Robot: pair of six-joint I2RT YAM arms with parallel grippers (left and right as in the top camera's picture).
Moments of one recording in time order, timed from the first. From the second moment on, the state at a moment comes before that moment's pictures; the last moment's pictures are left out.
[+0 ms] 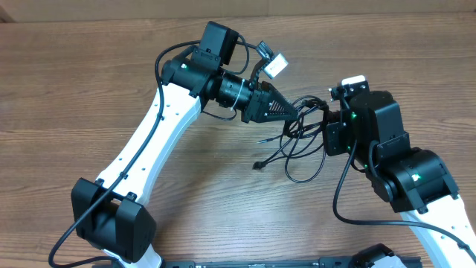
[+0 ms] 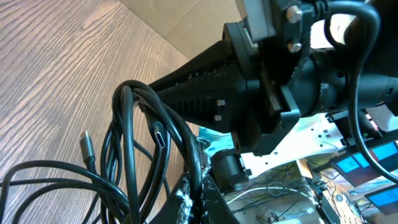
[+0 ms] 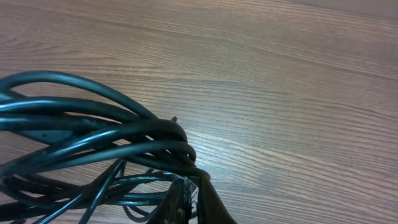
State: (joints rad) left arm -0.44 1.80 1.70 -0.91 1.27 0.18; right arm 0.39 1.09 1.18 -0.88 0.14 0.10
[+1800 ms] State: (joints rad) left arm -0.29 1.80 1.70 -0.91 1.04 0.10; right arm 0.38 1.15 1.18 -0.84 -0.36 -0.15
